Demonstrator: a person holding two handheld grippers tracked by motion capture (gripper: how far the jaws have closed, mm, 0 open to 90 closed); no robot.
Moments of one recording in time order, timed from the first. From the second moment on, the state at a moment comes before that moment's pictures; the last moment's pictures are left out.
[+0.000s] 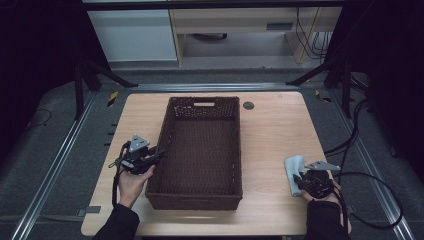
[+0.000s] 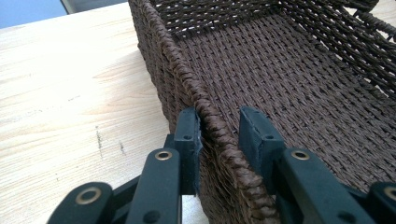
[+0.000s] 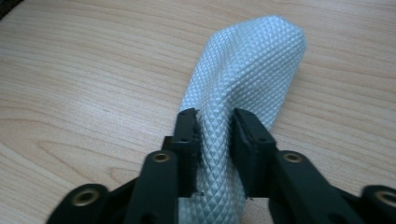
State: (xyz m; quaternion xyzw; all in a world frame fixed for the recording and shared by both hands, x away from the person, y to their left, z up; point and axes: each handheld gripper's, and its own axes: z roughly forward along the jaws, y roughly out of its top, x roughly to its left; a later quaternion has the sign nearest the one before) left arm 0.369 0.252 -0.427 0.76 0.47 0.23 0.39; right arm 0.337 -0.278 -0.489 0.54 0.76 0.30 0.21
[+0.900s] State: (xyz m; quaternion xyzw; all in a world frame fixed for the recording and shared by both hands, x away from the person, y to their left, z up) left arm 0.367 0.243 -0.428 0.76 0.46 0.21 0.40; right arm 0.380 -0.248 -0.447 0.48 0.74 0.42 0.22
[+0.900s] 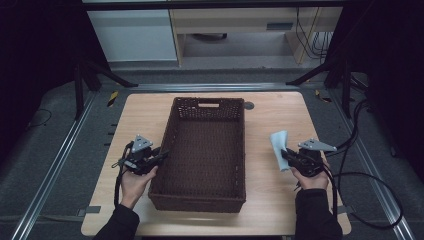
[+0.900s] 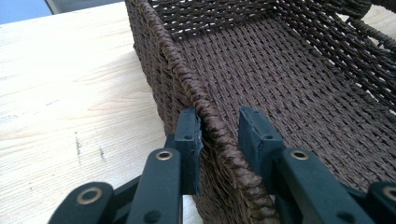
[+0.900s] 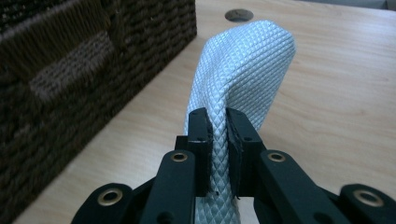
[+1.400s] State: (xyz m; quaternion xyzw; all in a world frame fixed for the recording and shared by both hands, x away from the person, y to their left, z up) left arm 0.368 0.244 -0.429 0.77 0.45 0.21 0.41; right arm 0.425 -0.212 -0.440 0.46 0.74 0.43 0.22
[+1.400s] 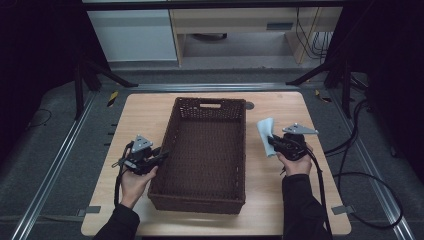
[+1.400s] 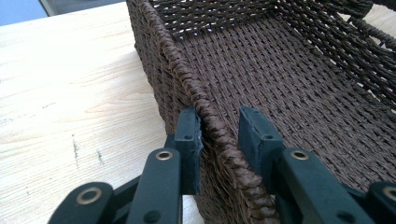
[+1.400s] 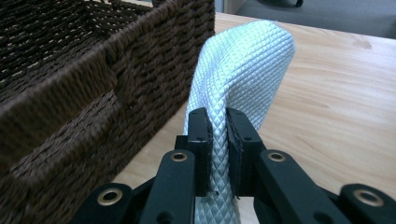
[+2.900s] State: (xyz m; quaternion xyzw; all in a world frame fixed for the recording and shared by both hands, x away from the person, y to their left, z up) left arm 0.370 0.247 -0.427 0.78 0.44 0.22 0.39; right arm 0.505 -0.161 -0.429 0.41 0.76 0.45 0.23
